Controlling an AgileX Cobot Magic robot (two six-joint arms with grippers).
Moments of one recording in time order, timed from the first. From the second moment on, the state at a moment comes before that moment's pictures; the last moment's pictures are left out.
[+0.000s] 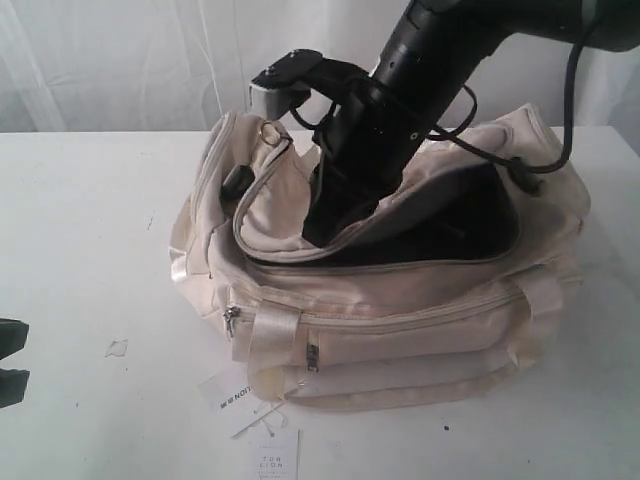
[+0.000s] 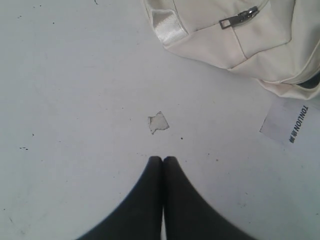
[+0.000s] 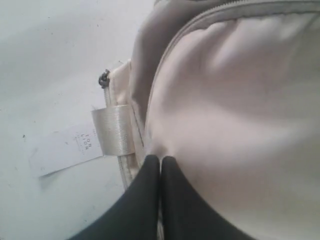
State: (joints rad) left arm -0.05 0.85 -0.34 -0.55 0.34 0.64; right arm 0.53 1.80 -1.59 0.42 1.21 -0.76
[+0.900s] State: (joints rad) left arm -0.05 0.85 -0.47 -0.56 0.39 0.56; right arm 0.38 1.80 -1.54 0.38 1.11 -0.18
